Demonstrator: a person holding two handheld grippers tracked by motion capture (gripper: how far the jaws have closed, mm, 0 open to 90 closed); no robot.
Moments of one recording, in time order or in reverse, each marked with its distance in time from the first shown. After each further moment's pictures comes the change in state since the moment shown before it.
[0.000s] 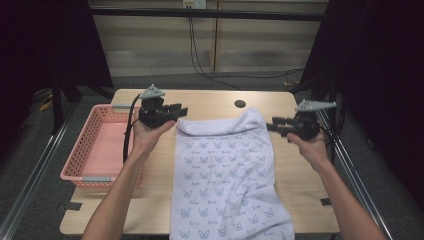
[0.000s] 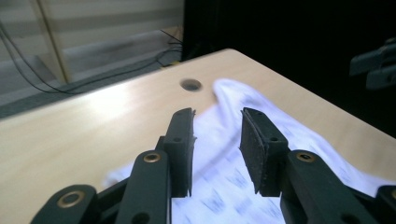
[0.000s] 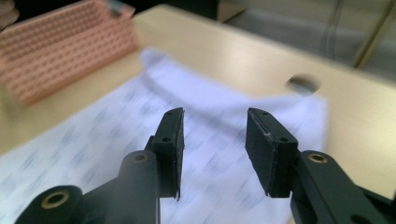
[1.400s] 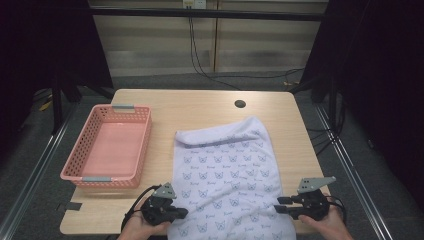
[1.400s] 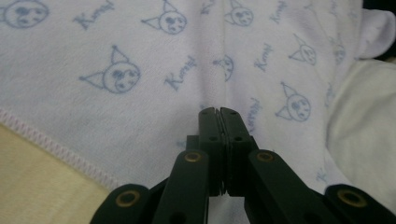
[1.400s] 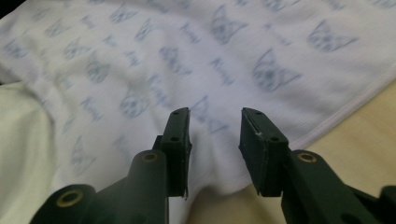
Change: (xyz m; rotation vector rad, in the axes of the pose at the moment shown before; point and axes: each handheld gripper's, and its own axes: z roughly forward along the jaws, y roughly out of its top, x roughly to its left) left arm -0.099 -0.175 -0.039 0.481 -0.299 0.061; right arm 0.081 -0.140 -0.041 0.287 0.134 -0.004
